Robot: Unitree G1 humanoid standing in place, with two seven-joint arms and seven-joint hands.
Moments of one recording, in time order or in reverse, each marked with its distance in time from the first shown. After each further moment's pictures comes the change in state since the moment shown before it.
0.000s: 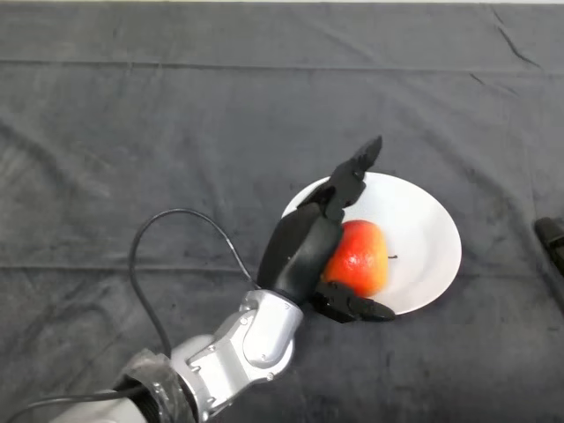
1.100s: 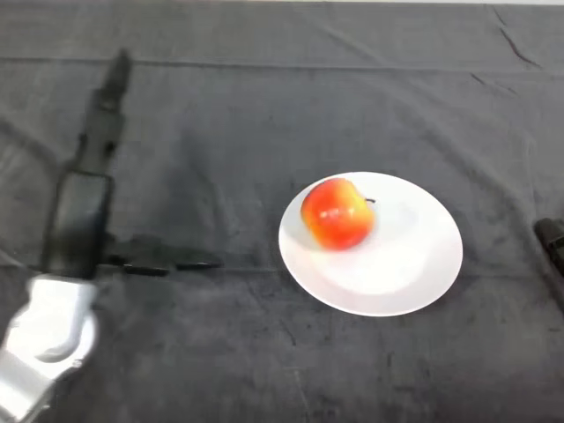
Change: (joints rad) left arm 0.373 0.421 0.602 -0.280 -0.176 -0.239 -0.144; right arm 0.000 0.000 0.000 0.000 -0.002 0.000 0.000
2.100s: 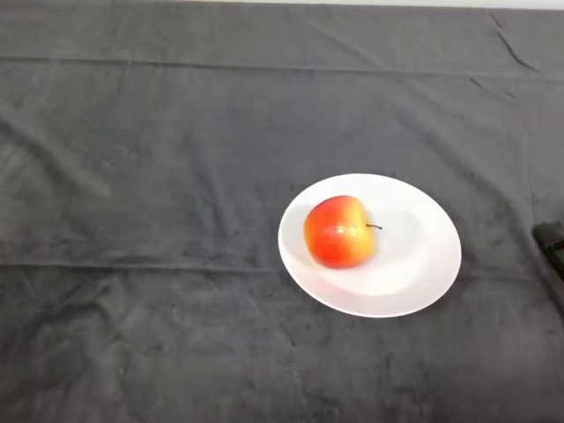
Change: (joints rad) left arm 0.187 0.053 0.552 0.583 -0.332 -0.238 -0.281; right arm 0.000 0.001 0.001 0.001 -0.002 0.001 -0.003
